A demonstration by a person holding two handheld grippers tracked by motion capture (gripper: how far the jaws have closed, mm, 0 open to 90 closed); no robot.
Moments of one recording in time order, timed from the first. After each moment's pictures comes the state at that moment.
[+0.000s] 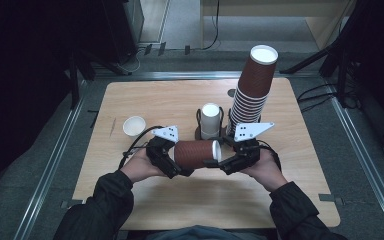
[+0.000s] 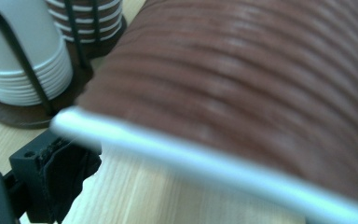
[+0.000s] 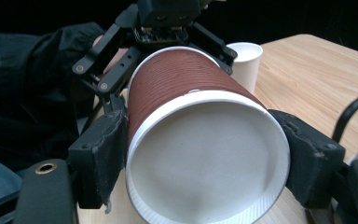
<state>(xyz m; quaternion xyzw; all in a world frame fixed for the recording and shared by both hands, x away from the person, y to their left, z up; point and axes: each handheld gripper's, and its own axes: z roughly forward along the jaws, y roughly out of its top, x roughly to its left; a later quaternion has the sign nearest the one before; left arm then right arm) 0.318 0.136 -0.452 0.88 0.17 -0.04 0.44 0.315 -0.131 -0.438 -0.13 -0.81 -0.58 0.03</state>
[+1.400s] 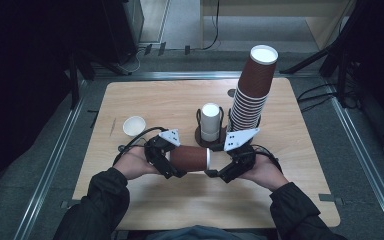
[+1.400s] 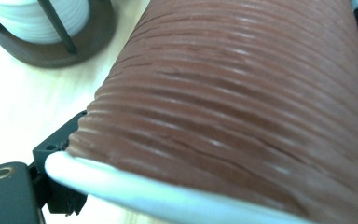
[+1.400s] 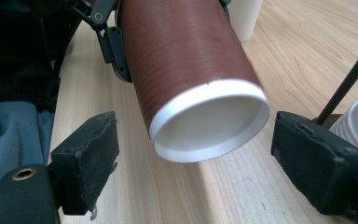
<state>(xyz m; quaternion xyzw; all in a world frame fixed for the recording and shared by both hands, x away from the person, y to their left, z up) 0.325 0.140 -0.460 0.94 0.17 -0.02 0.30 0.314 -0.123 -0.459 -0.11 -0.88 -0.47 0.00</state>
